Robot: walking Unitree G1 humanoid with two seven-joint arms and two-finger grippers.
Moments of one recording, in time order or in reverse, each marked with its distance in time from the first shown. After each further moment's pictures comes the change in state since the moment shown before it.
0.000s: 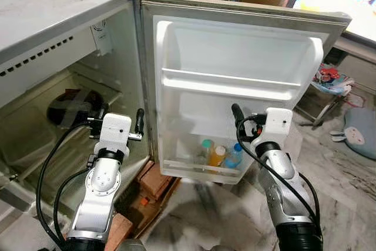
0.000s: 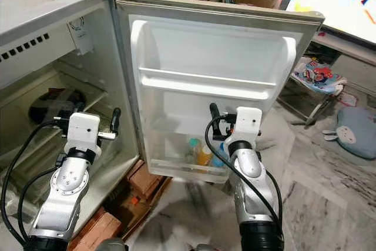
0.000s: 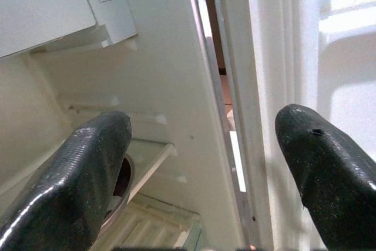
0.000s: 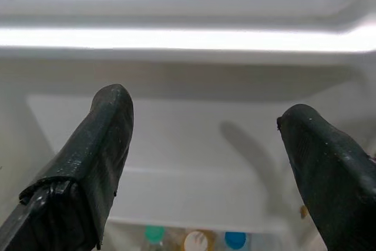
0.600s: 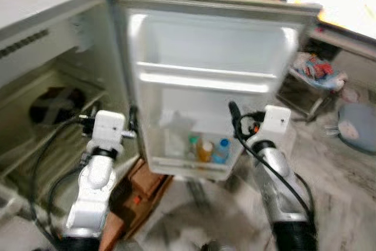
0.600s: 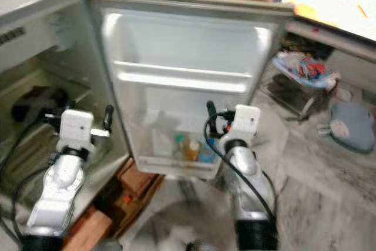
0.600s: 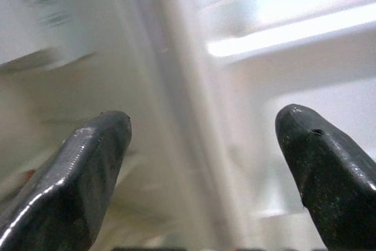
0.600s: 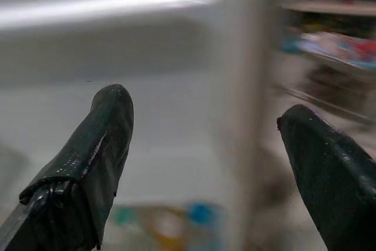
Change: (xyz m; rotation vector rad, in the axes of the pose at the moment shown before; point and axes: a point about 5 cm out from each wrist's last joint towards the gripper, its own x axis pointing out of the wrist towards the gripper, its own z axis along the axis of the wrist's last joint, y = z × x) left arm 0.003 -0.005 0.005 -0.013 -0.018 -0.018; right arm -0.004 -0.008 -0.009 0.066 0.051 -0.054
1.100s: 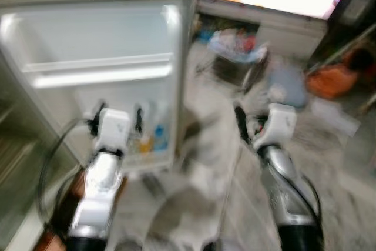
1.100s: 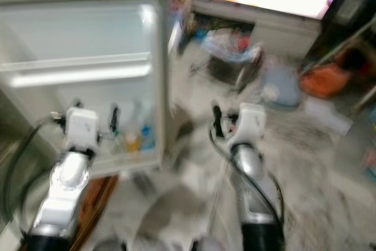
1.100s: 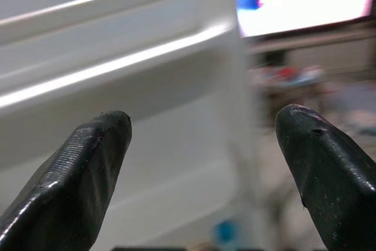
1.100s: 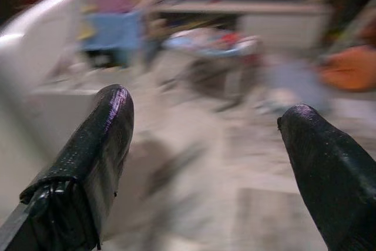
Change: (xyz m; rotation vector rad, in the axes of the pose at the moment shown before) left arm 0.001 -0.004 -0.002 0.005 0.012 -0.039; right arm 0.001 -0.003 0.004 -0.017 -0.012 -0.007
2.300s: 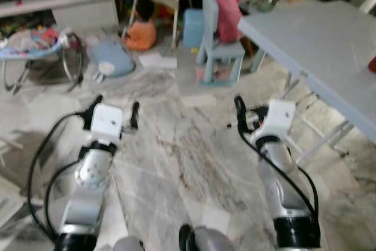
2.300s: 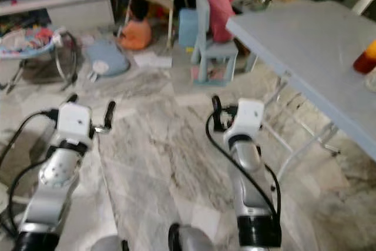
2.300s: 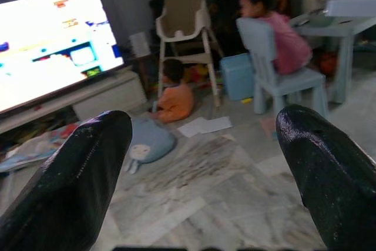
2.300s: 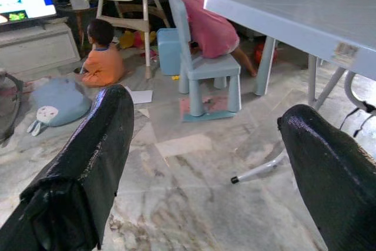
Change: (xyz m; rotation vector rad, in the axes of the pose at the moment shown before) left arm 0.001 0.017 0.010 0.001 -0.019 0.009; right arm 0.006 0.013 0.015 -0.035 -0.072 0.032
